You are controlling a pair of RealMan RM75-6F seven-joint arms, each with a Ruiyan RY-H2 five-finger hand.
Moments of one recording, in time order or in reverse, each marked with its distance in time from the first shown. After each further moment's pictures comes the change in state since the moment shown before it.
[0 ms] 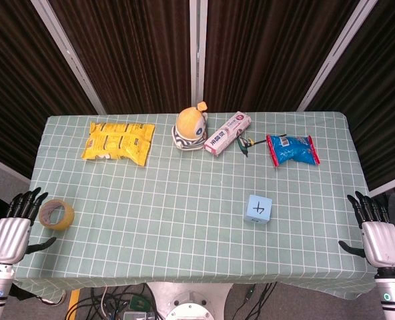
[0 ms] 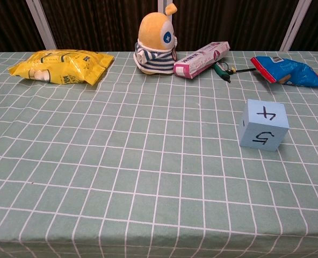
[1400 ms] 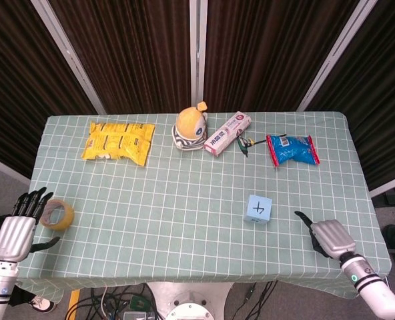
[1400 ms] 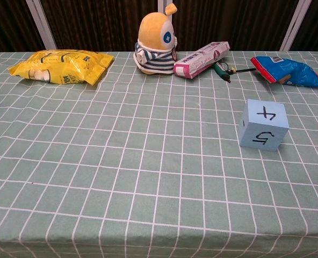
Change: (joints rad) left arm -0.015 -0.011 0.000 0.009 -0.002 -0.027 0.000; right arm 0.276 0.167 -0.018 -0.251 0.121 -0.625 -0.143
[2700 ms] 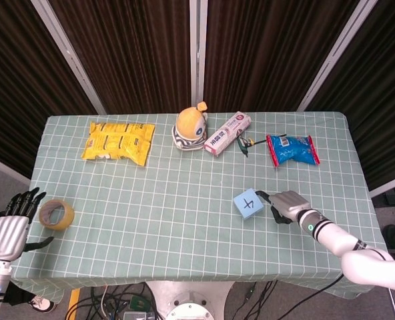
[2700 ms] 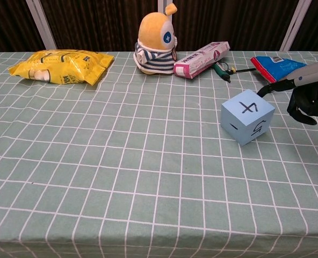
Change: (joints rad) left arm -0.003 0.012 -0.001 0.037 -0.034 -0.033 -0.048; right arm 0.571 0.018 0.012 0.003 0.566 -0.450 -0.077
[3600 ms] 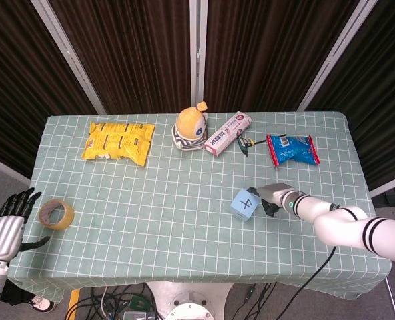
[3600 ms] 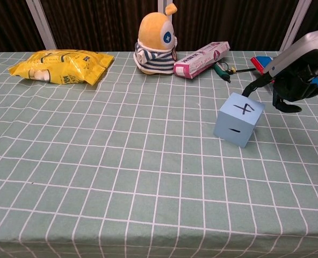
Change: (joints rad) left arm 0.005 -0.005 -0.002 0.040 -0.011 -0.004 -0.044; right arm 0.490 -0.043 -0.266 0.142 0.146 -0.291 0.273
